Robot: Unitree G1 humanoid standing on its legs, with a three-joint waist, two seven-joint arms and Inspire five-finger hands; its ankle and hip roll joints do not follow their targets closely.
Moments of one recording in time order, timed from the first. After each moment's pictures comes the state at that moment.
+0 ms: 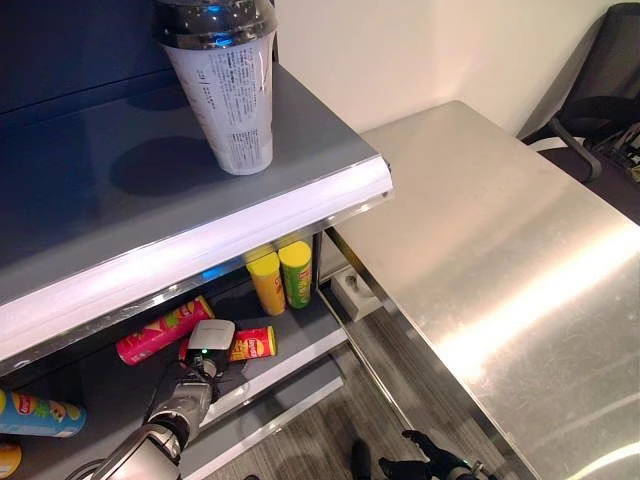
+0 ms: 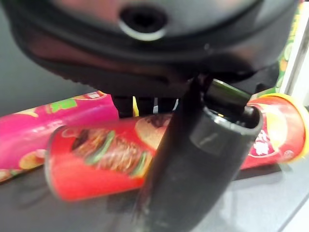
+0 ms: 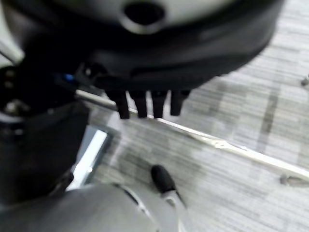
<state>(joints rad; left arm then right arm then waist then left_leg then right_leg) -0.41 0.43 -0.60 1.16 0.77 0.03 0.52 0.01 -0.34 0.52 1.08 -0.33 -0.18 -0.18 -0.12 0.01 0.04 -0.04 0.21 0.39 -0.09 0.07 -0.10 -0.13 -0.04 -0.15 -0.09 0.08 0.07</state>
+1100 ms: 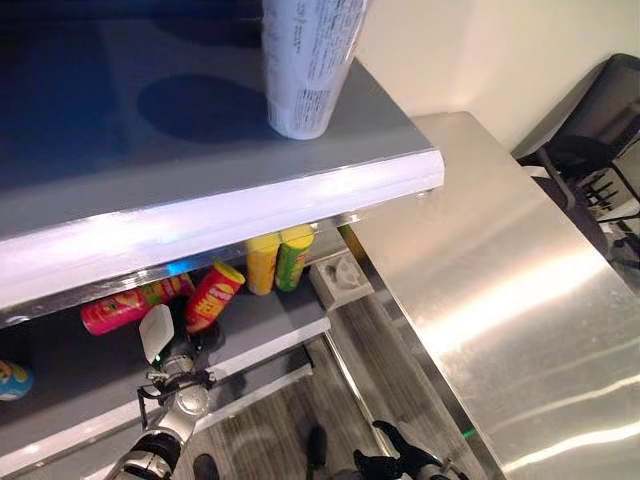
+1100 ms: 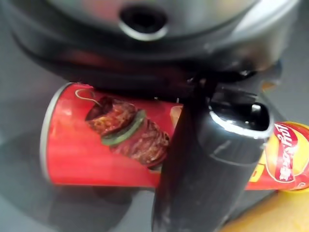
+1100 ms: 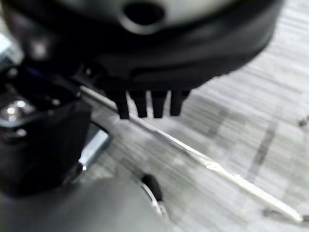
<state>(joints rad) -0.30 0.47 -0.24 0.94 0.18 -0.34 0.85 -0.02 -0.24 0.69 1.04 -0.33 -0.21 -0.31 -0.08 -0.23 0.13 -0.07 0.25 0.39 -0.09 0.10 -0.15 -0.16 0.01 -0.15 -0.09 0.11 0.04</state>
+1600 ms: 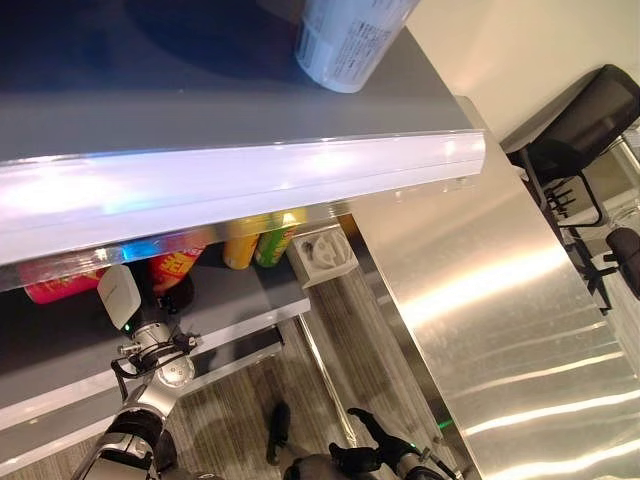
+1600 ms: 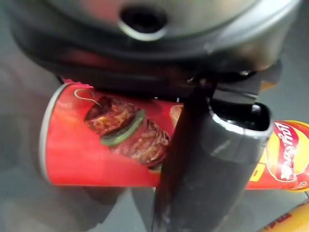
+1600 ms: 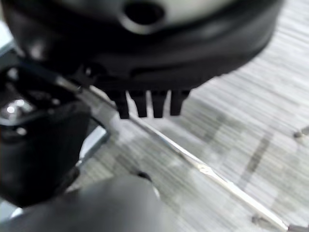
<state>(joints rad) -0.32 0.54 -0.20 0.82 0.21 -0.36 0.95 -0.03 -0.22 0.75 0.99 -0.33 -0.26 -0.34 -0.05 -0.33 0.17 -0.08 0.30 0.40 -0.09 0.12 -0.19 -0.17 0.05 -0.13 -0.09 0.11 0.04</state>
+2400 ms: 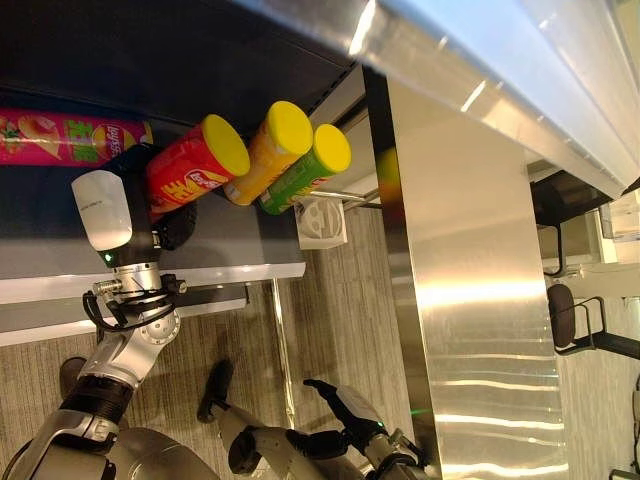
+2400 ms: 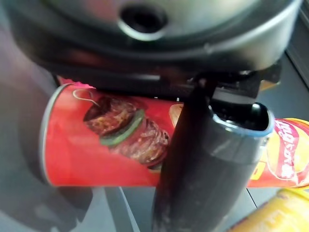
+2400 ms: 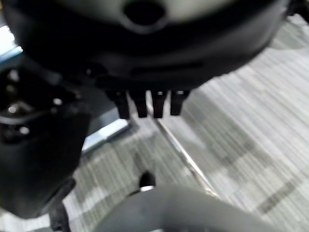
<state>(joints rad) -0.38 0.73 -0.19 0.38 0.40 -0.28 0.95 -0.04 -0.23 0.86 0.78 -0.38 -0.34 -0.42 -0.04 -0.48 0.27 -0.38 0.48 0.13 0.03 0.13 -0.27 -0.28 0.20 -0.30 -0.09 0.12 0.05</state>
